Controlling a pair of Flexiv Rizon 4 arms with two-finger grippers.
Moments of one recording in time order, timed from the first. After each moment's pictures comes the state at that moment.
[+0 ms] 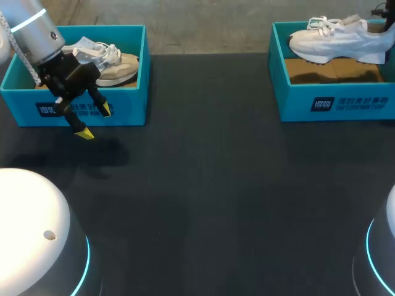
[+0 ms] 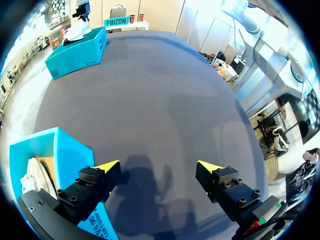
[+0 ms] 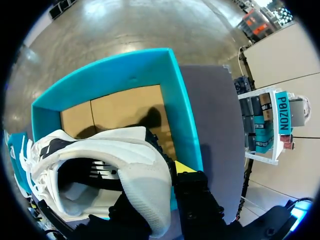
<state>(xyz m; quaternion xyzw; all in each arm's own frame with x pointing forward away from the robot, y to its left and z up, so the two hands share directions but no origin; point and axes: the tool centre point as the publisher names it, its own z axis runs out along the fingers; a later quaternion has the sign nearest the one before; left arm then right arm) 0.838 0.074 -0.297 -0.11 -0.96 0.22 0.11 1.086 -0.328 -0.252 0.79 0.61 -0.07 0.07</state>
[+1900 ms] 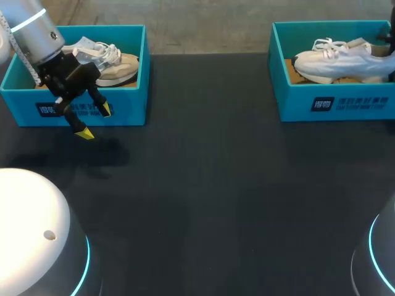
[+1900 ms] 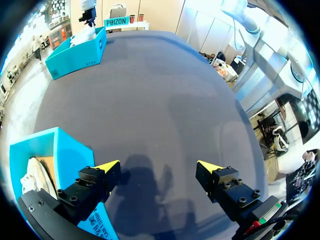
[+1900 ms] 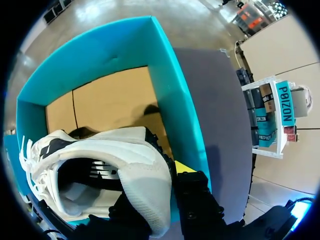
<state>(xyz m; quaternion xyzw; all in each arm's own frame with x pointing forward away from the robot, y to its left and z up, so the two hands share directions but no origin) 0.838 0.074 -0.297 -0.11 -0.96 0.22 0.11 1.047 -0.348 -0.308 0.80 0.59 -0.07 0.07</state>
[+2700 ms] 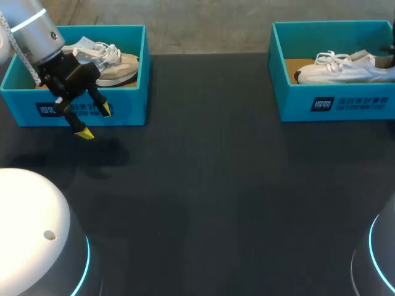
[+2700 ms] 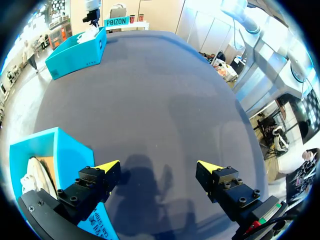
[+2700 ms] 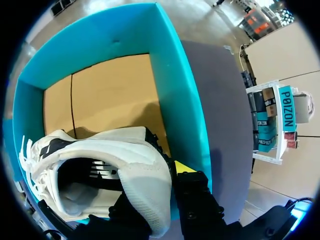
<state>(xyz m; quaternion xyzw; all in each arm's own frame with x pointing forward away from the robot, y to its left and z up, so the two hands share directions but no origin) 0.838 0.074 -0.297 -0.11 -0.96 0.22 0.11 1.022 -0.354 -0.324 0.78 0.62 -0.08 0.07</state>
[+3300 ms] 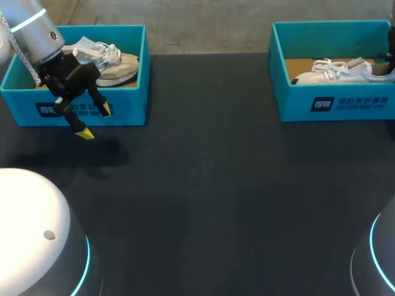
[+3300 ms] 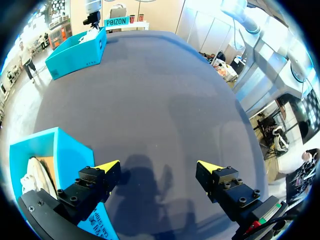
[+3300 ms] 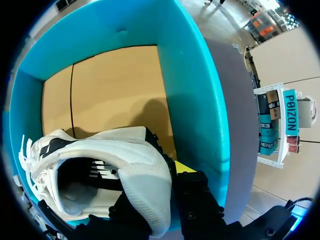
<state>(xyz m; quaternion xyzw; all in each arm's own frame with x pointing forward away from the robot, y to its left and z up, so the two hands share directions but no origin) 0.838 0.074 -0.297 -0.11 -0.96 0.22 0.11 1.018 -0.348 -0.344 0.77 0.63 -0.08 0.06</state>
